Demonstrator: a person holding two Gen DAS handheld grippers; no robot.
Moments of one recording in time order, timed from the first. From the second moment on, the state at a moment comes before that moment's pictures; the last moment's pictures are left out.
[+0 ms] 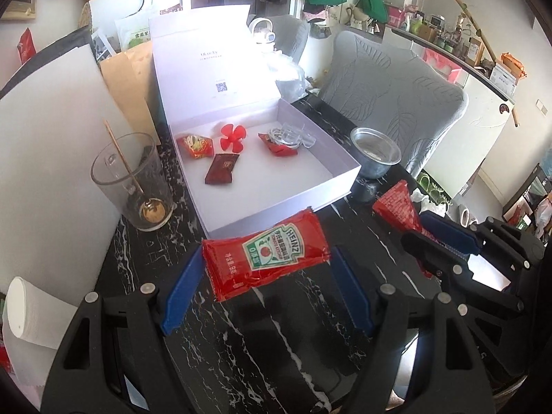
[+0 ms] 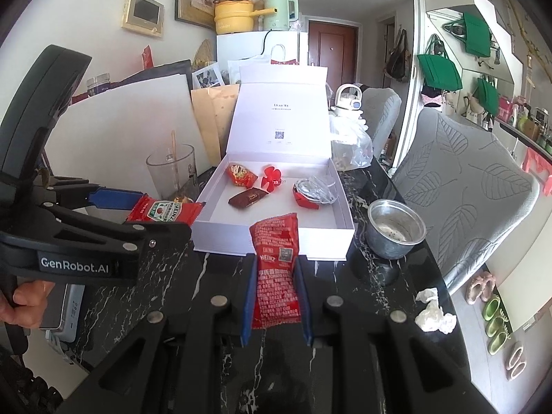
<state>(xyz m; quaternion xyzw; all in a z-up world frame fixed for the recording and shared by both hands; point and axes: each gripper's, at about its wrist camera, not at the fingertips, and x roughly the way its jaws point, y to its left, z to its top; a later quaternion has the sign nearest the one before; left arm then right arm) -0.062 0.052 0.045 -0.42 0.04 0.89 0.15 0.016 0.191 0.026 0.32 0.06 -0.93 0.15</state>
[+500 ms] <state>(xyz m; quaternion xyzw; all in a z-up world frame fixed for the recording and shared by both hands) -0.106 0.054 0.067 -0.41 0.04 0.90 0.15 -0.025 0.191 0.045 0.31 0.06 -0.93 0.18</state>
